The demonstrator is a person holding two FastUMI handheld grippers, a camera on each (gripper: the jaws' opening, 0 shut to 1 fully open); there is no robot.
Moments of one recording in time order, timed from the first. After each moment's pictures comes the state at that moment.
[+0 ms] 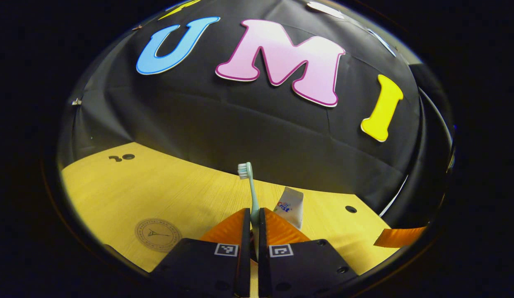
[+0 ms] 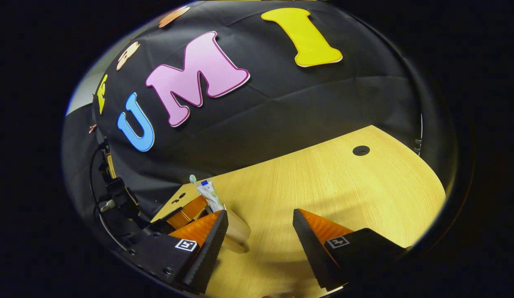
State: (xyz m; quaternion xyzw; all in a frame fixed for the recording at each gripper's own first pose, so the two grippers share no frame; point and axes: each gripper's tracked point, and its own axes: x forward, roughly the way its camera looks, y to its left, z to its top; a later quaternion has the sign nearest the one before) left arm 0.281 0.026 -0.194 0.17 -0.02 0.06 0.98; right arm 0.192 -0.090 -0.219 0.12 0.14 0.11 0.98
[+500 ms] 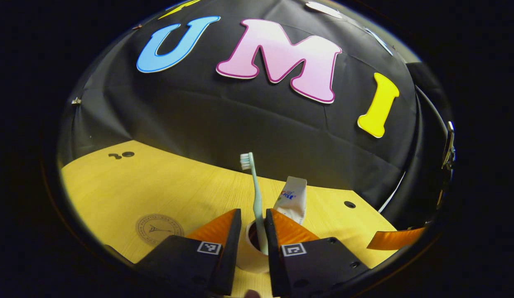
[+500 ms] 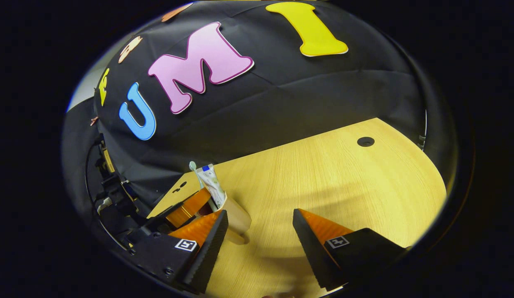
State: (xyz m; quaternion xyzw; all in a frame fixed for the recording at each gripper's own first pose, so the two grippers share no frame) left arm 0.271 0.039 -0.208 0.15 0.00 0.04 0.99; right arm 0.183 -0.079 -0.232 0.11 0.17 0.13 0.97
